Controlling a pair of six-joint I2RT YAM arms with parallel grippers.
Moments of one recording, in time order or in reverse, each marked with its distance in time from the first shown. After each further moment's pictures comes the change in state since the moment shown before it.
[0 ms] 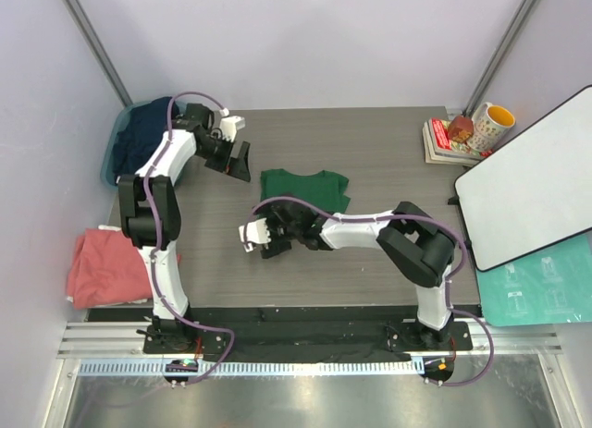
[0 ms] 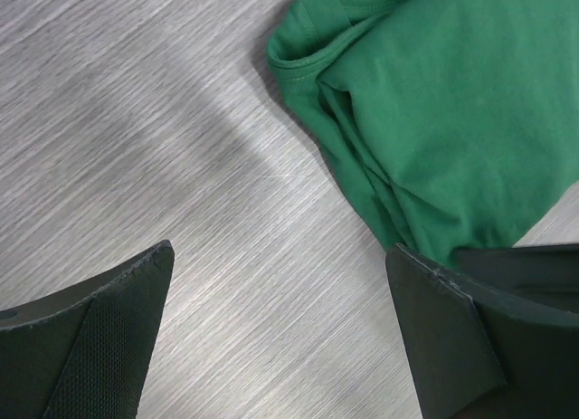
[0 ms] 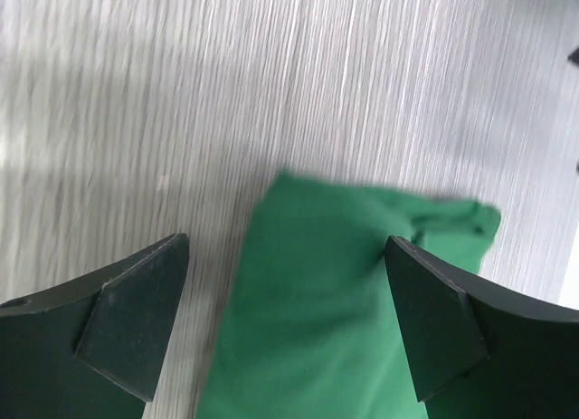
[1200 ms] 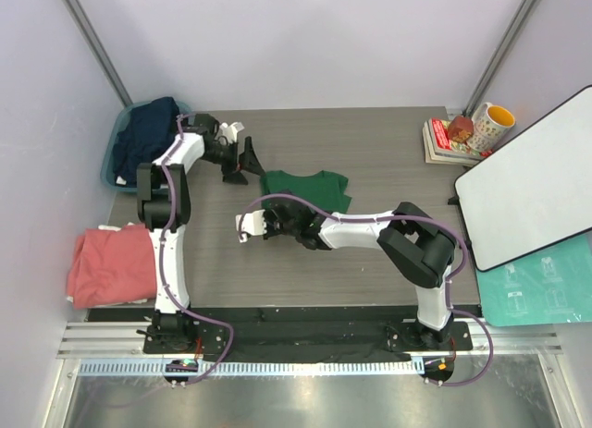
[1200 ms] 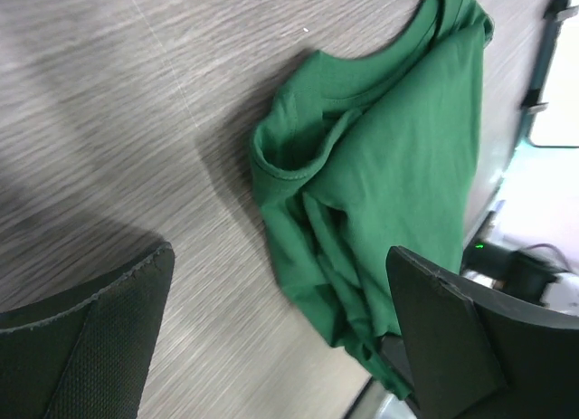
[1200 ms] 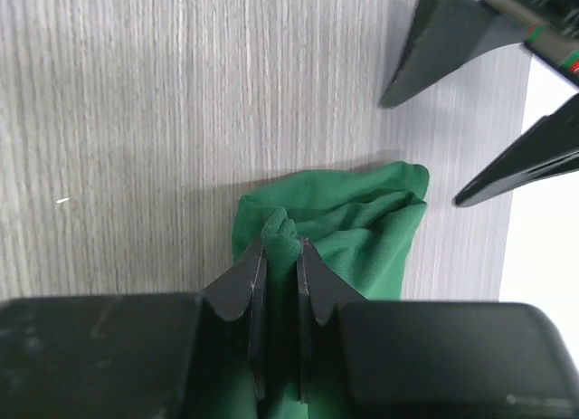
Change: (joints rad) left arm 0.019 0.262 0.137 0.057 0.273 -0.411; right arm 0.024 0.024 0.041 0.084 0.169 0.045
